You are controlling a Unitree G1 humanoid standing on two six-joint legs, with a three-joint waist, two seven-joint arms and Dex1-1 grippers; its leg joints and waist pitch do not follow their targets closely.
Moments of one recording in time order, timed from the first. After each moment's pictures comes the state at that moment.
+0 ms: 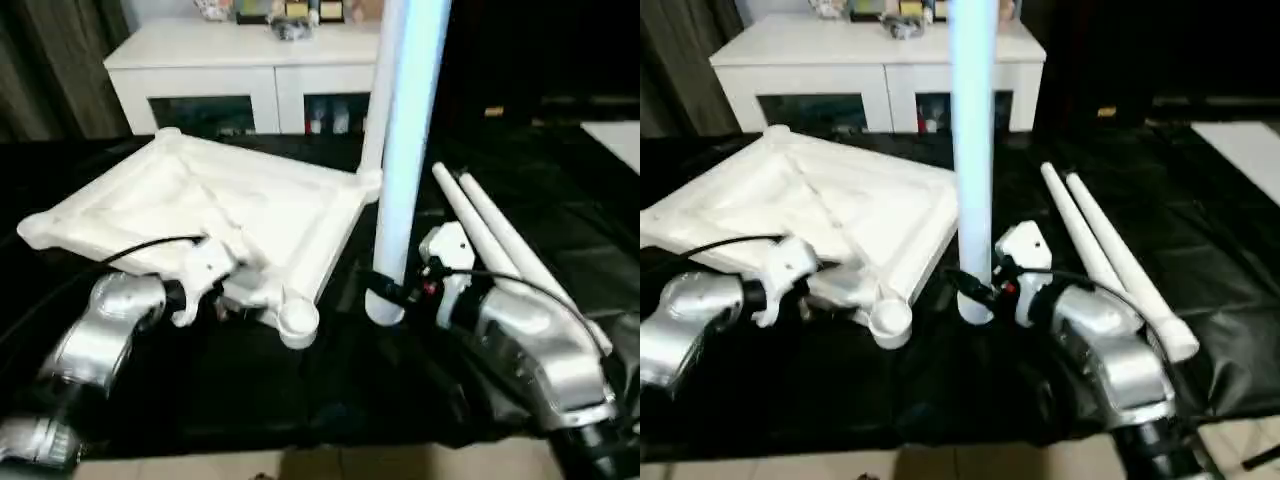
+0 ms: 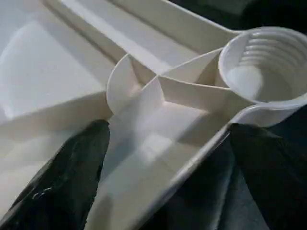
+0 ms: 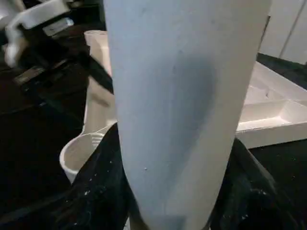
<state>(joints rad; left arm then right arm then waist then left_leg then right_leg) -0.53 0.58 -0.25 0.53 0.01 0.08 -1.06 -0.29 -0.38 0.13 -0.01 0.28 0.34 0.80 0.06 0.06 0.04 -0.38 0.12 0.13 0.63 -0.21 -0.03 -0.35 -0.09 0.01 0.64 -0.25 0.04</state>
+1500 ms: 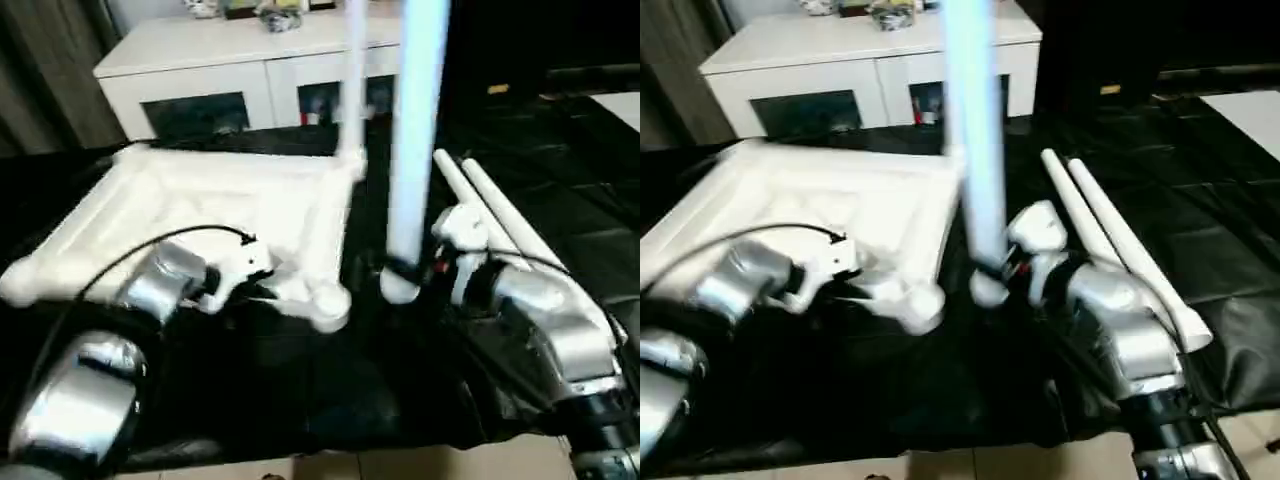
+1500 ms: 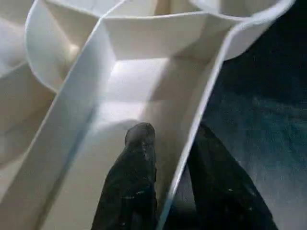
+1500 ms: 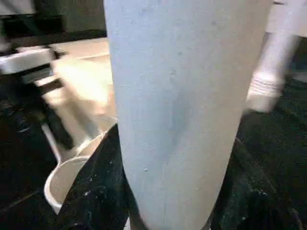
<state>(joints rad) -0.71 0.40 -0.28 0.88 0.11 0.09 -1.13 -0.38 -0.38 0.07 0.13 0.24 0.28 0.73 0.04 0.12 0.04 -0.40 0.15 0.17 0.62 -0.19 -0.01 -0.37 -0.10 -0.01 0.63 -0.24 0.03</state>
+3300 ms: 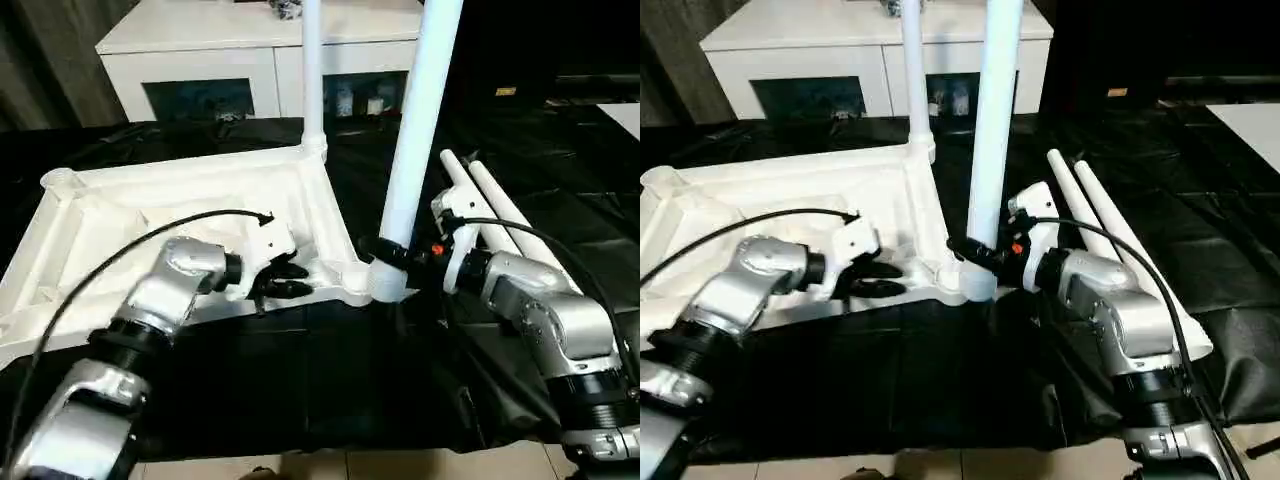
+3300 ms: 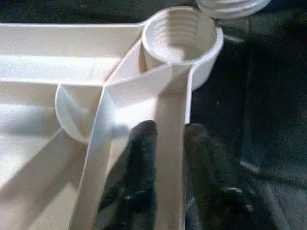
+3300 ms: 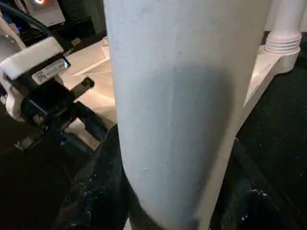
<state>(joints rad) -0.67 0.42 -0.28 0.57 0.05 0.19 -1.13 -0.44 -0.36 0.05 0.09 0.38 0.54 0.77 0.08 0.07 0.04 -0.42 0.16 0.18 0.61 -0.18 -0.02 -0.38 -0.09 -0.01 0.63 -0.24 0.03</state>
